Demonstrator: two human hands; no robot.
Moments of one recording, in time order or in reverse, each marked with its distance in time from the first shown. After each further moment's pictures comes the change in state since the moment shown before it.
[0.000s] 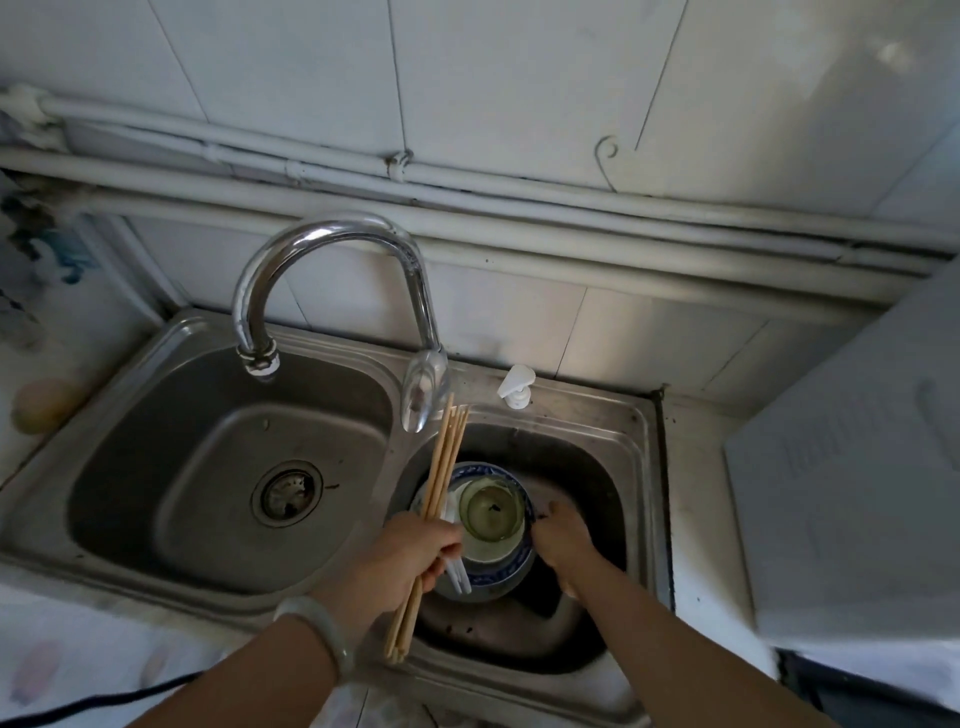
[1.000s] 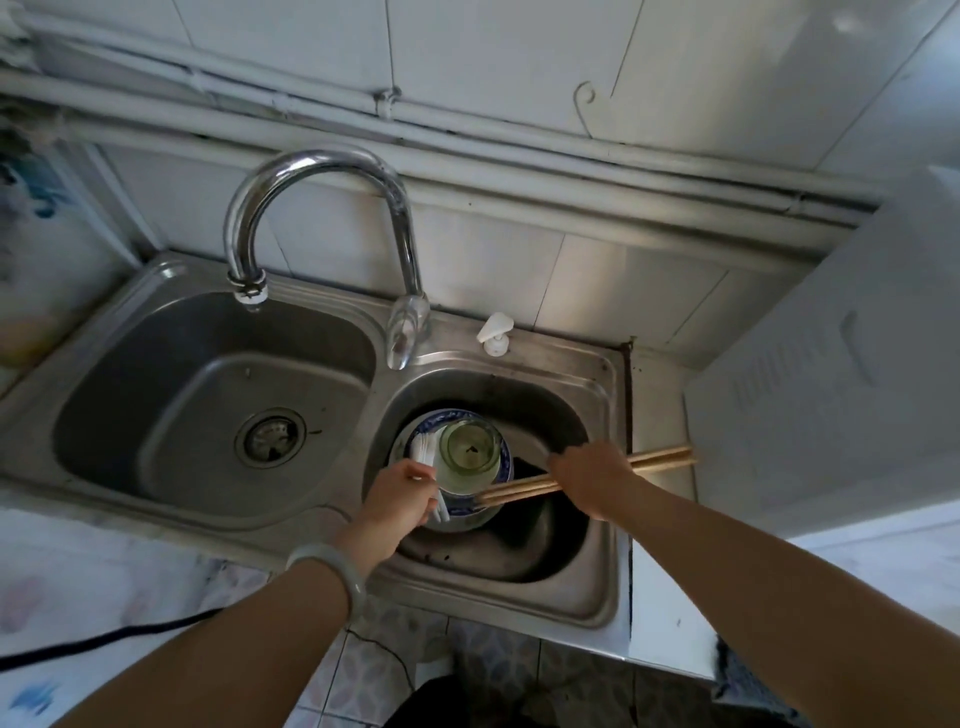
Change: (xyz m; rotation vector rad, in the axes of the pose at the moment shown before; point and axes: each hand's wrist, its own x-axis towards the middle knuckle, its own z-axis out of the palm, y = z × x) left_hand -0.004 -0.033 0.018 -0.036 0.163 0.143; right_hand -0.030 -0.007 -0.081 -1.691 -0.081 -0.717
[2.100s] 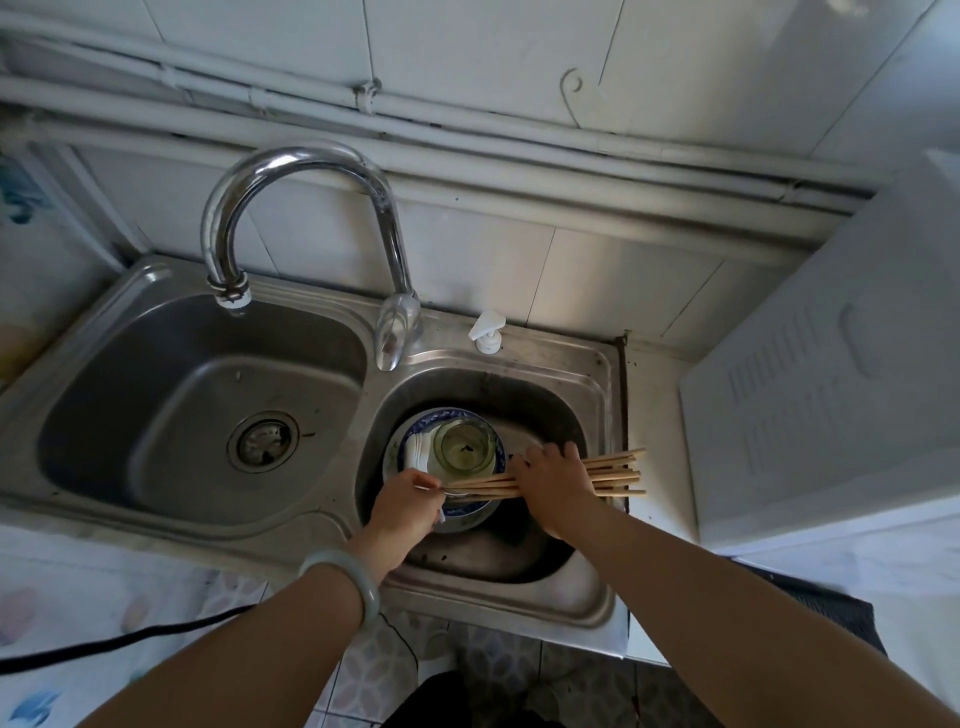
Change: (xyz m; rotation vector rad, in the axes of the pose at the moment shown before) left_hand 0.007 -0.009 0.016 0.140 0.015 0.027; right_hand 0.021 -0.040 0.023 0.081 0.053 0.141
